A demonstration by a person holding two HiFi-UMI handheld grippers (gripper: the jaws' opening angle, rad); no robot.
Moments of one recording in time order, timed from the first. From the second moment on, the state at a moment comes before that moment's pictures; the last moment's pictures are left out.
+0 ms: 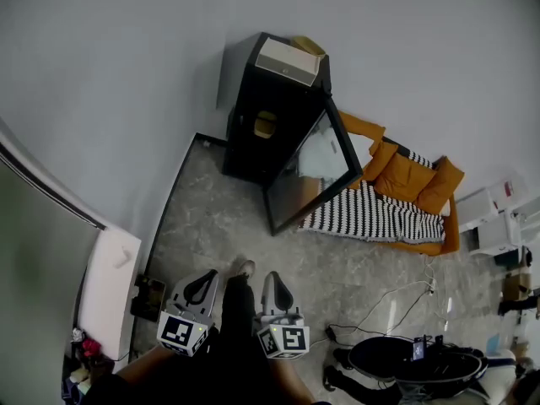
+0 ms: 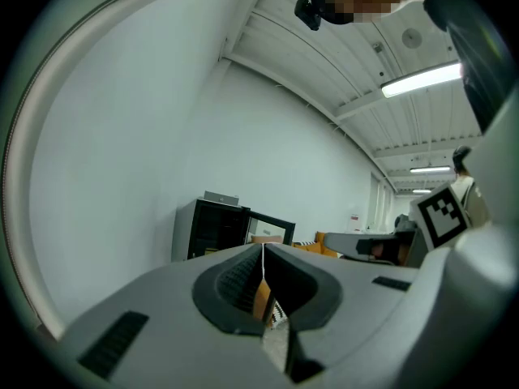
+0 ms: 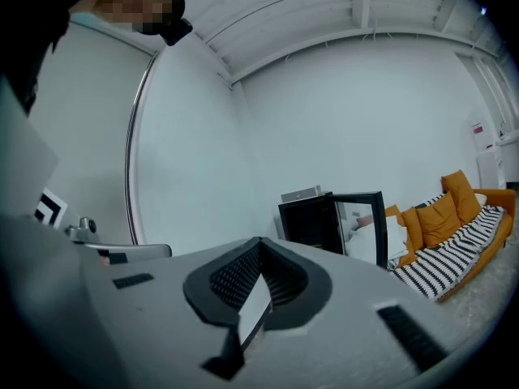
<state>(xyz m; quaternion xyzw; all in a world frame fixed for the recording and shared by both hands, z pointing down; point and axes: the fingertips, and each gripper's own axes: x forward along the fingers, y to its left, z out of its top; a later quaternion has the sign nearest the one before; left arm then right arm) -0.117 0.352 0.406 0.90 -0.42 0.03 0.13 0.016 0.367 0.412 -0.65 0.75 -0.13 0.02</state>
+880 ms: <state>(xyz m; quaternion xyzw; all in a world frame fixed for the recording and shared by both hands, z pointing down) -0.016 0.142 0.433 0.88 -0.45 0.04 0.16 0.104 0.137 0.430 -0.61 0.79 -0.11 -0.02</state>
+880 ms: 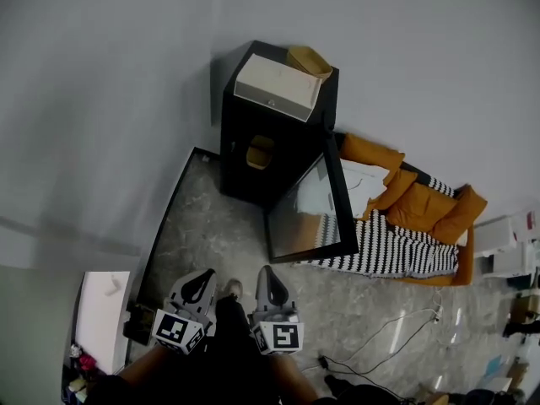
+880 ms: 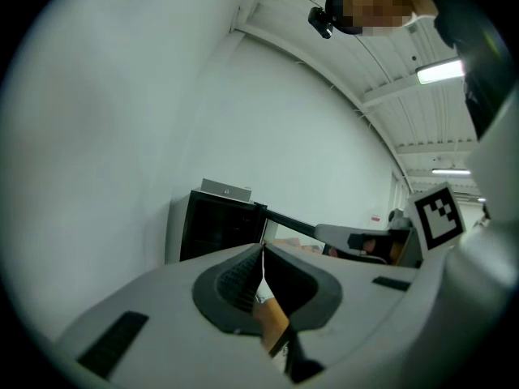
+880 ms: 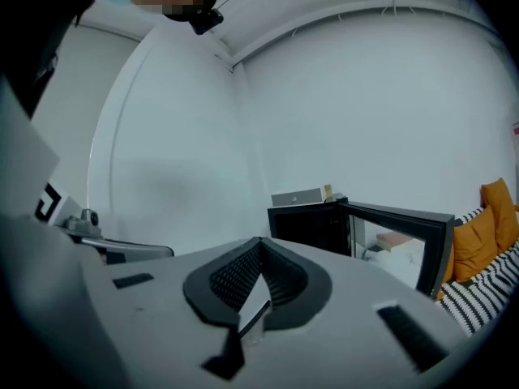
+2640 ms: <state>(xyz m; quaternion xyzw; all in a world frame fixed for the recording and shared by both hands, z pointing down) 0.025 -0.116 0.575 0.88 -0.40 0.07 0.26 0.130 -0.151 0.650 -0.61 0.76 -0.15 -0.15</state>
